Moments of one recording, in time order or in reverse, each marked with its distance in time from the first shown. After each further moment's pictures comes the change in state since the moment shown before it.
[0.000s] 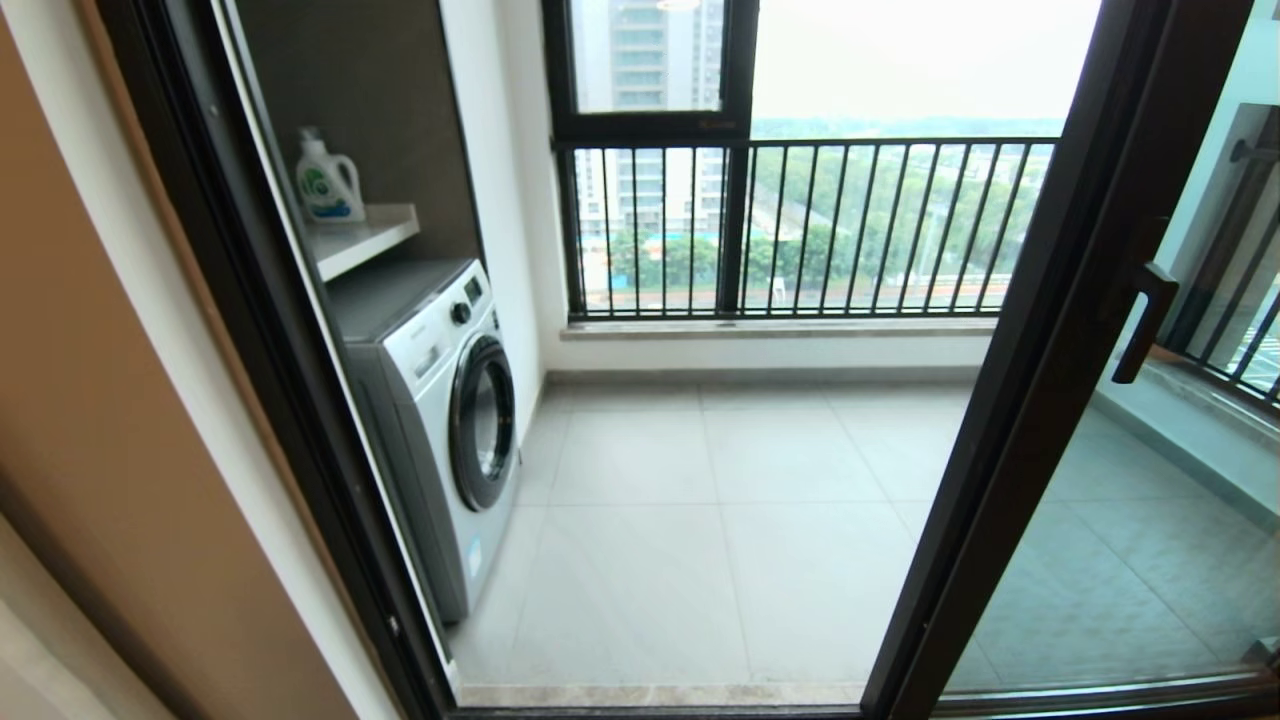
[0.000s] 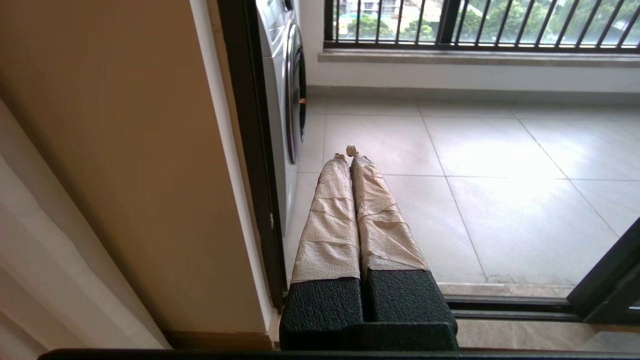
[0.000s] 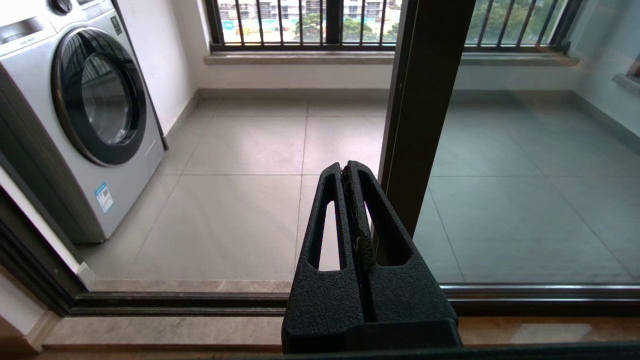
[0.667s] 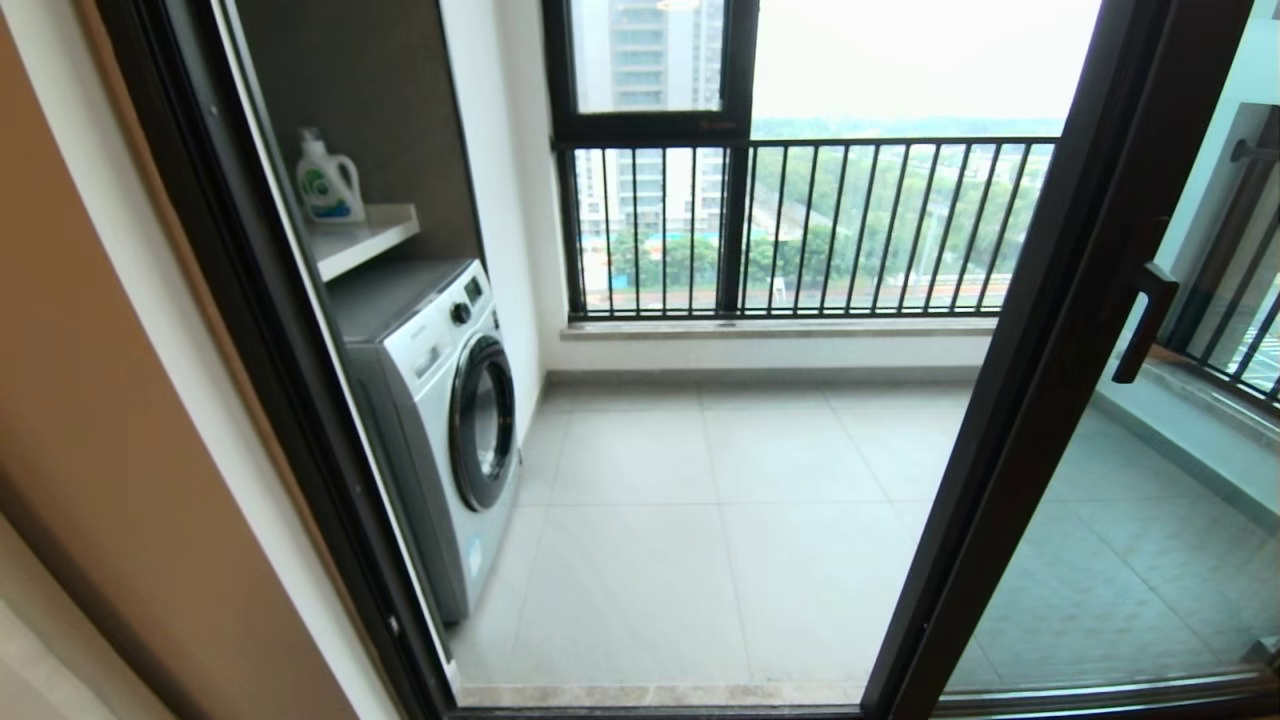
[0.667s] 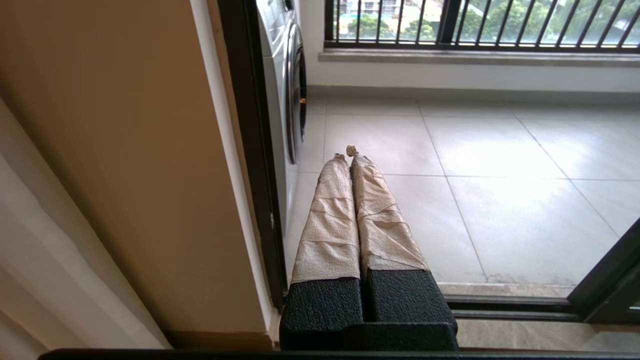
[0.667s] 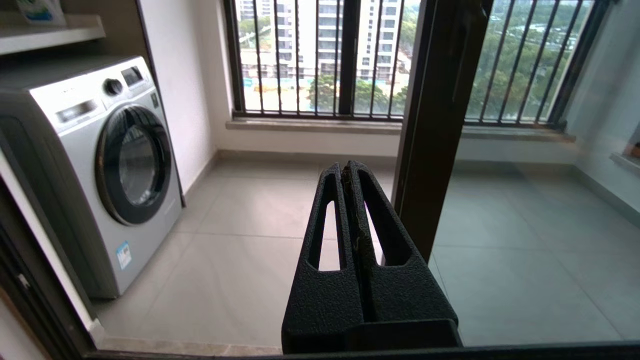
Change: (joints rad) left arm 0.000 0.000 0.000 0.000 0.001 0.000; right arm 0.000 0.156 -0.299 -0.019 0.041 -0.011
